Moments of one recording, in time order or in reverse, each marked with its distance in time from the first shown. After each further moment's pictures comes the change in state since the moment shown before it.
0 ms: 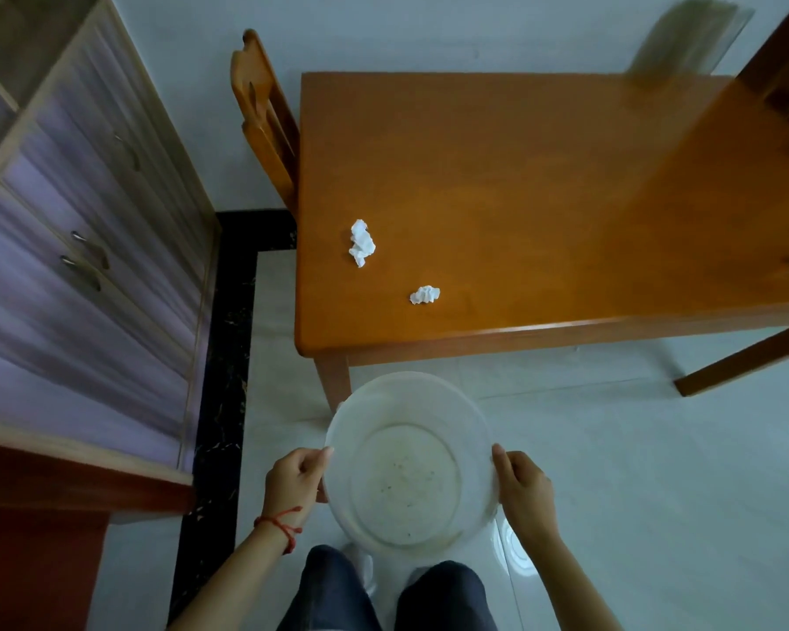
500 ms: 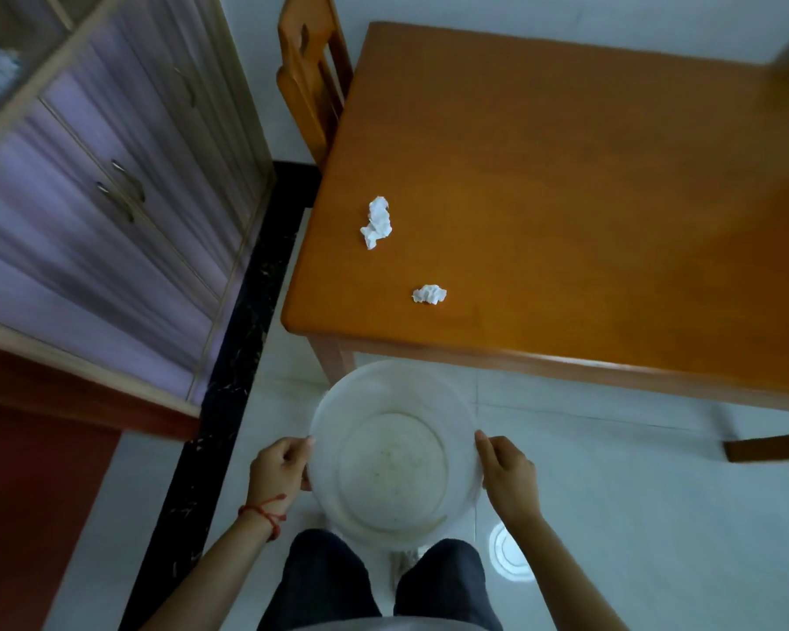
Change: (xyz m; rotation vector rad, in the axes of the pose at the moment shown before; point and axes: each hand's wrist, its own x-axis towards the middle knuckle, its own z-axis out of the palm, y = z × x) left_hand -0.003 0.012 0.067 -0.141 0.205 -0.160; right_hand 0.107 0.007 -0.026 -0.169 -0.274 -0.116
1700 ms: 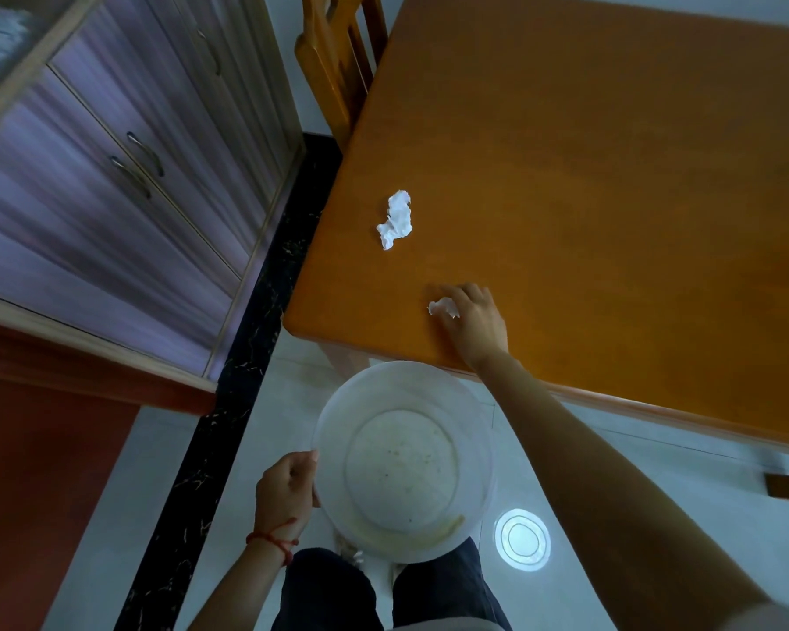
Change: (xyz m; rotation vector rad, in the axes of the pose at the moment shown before) left_hand -0.001 0.009 0.030 0.009 0.152 -0.040; right_hand 0.177 -0.133 0.025 -0.457 0.020 -0.654
